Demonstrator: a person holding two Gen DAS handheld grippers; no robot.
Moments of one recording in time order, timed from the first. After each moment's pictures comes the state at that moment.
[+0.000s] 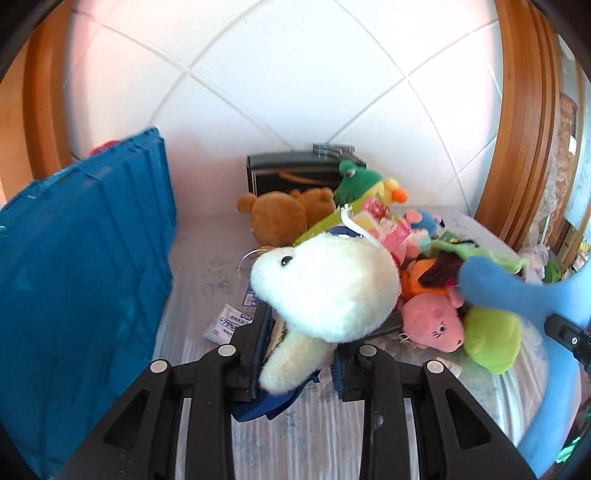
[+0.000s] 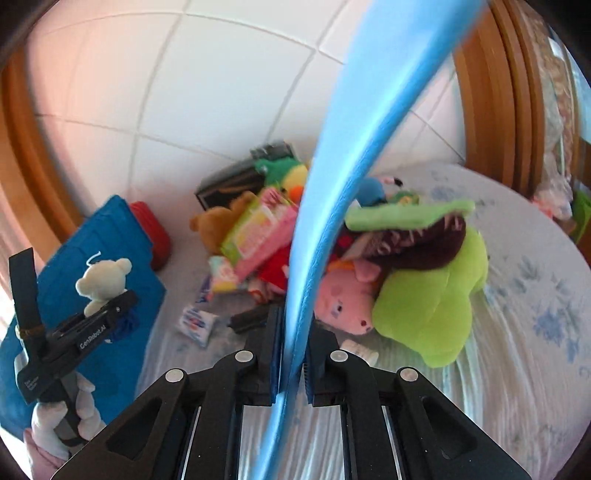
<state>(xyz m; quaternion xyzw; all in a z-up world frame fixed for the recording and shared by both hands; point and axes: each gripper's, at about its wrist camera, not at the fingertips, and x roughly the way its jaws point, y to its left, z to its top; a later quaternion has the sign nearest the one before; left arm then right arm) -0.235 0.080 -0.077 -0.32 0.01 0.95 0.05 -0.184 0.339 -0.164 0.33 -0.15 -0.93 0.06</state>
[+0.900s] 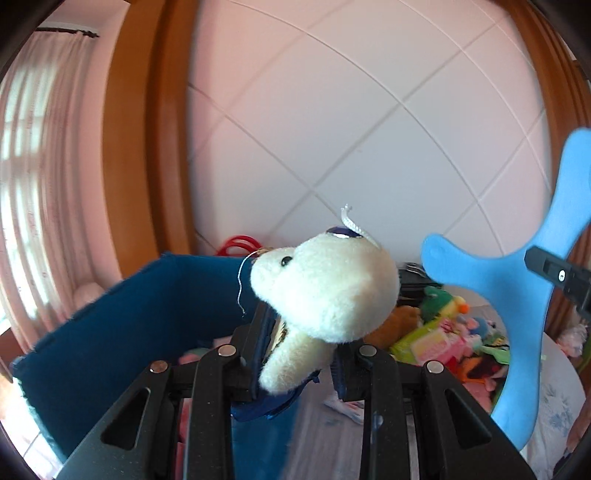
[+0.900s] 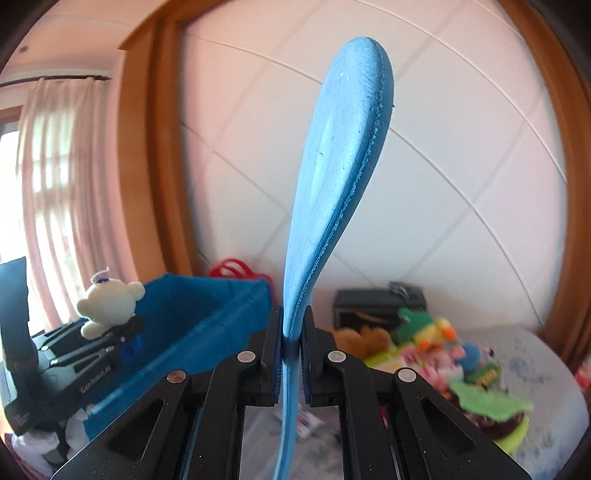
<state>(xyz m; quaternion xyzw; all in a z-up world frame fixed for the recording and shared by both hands) -0.127 -0.050 0.093 -0.17 -0.01 0.98 -0.11 -0.166 0.187 0.022 0.13 -0.02 -0.96 0.24</state>
